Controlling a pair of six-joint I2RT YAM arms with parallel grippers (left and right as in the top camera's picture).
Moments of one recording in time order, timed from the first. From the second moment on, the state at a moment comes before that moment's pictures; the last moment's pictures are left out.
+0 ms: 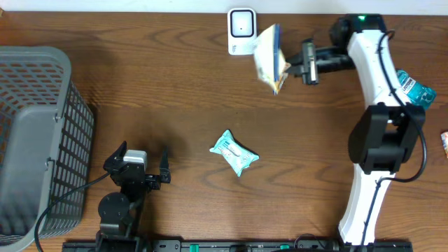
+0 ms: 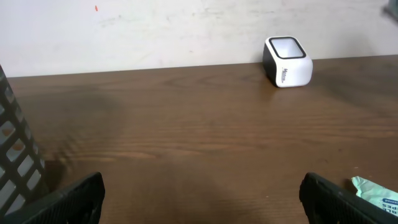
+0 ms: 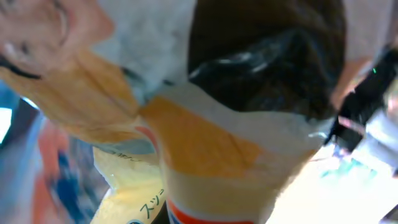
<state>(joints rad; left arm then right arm) -0.09 0.05 0.03 -0.14 0.02 0.01 0.01 2.28 2.12 -1.69 -1.41 0.74</state>
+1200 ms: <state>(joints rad) -0.09 0.05 0.03 -0.14 0.02 0.01 -0.08 1.83 2.07 -1.70 -0.78 0.10</state>
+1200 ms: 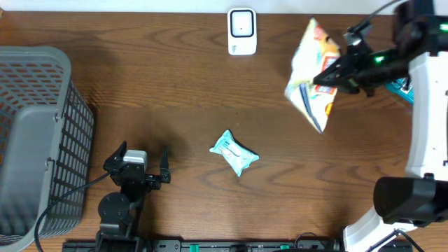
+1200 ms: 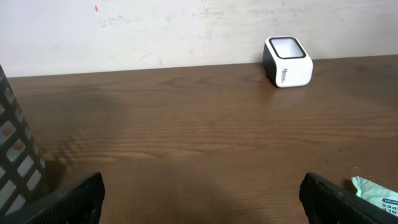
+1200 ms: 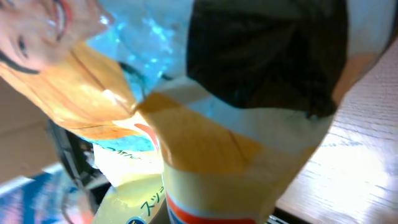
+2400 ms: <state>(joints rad) -0.09 0.05 0.03 -0.14 0.02 0.01 0.07 1.97 1.86 -1.70 -0.56 1.40</state>
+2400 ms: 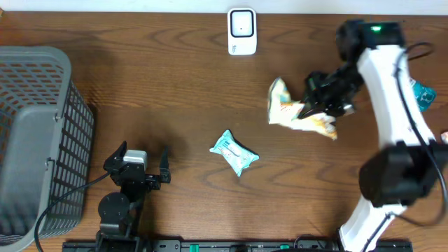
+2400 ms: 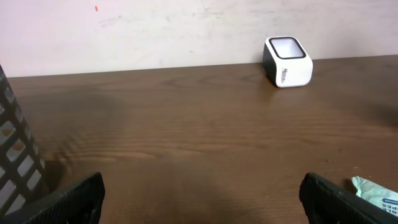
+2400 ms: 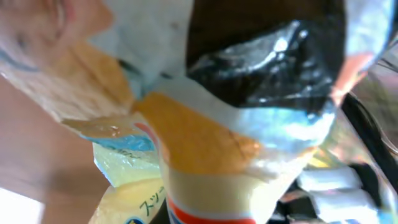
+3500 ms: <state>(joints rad) -0.09 0.05 0.03 -0.14 0.02 0.01 0.20 2.31 1.70 -1.70 -1.24 0.51</state>
